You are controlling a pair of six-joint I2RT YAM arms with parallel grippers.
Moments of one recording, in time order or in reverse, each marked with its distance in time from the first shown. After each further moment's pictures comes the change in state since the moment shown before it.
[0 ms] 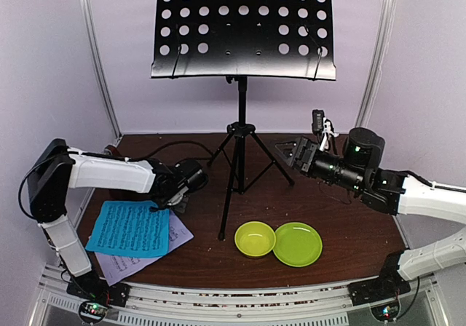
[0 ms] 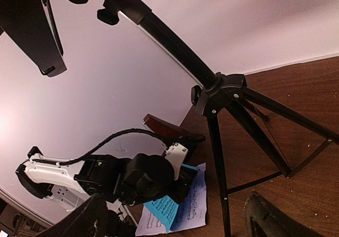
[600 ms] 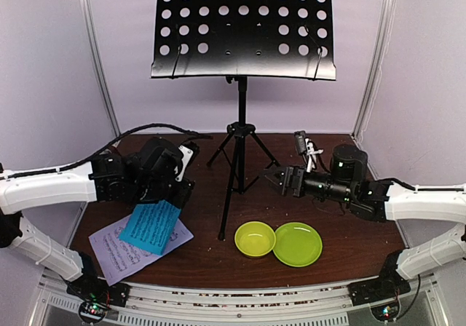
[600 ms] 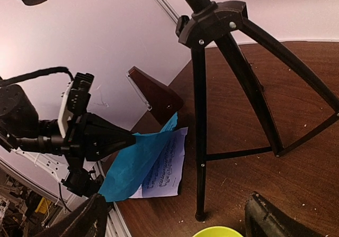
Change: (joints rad) left arm -0.158 -0.457 -0.067 0.123 0.262 0.226; right arm -0.006 0.085 -0.111 0.081 -0.134 -0.174
